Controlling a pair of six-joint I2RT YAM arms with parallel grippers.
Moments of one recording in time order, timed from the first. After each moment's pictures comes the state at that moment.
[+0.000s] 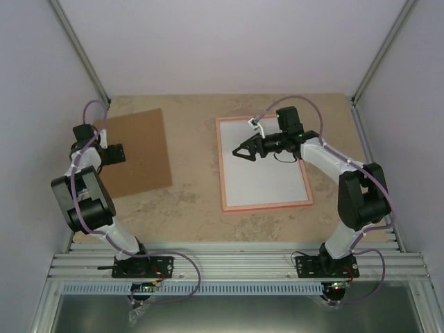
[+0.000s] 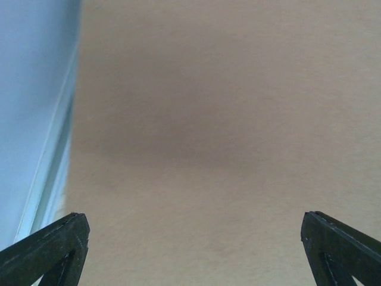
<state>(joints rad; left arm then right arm) 0.42 1.70 1.11 -0.39 0.11 0.18 0.37 1.72 1.23 -0.27 -0.98 0.05</state>
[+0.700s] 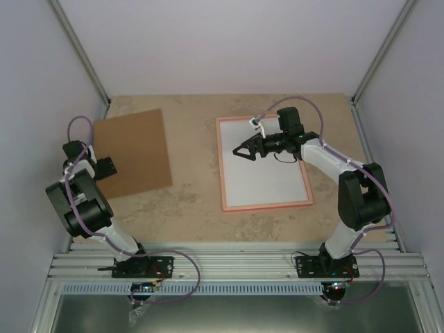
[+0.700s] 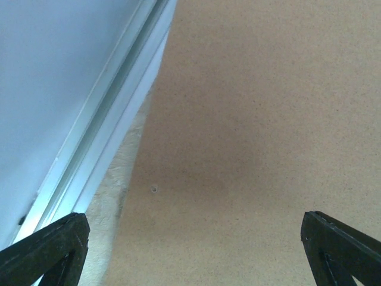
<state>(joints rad) 0.58 1.68 0.96 -0.30 0.06 0.08 0.38 1.72 1.21 -0.22 -0.96 0.08</state>
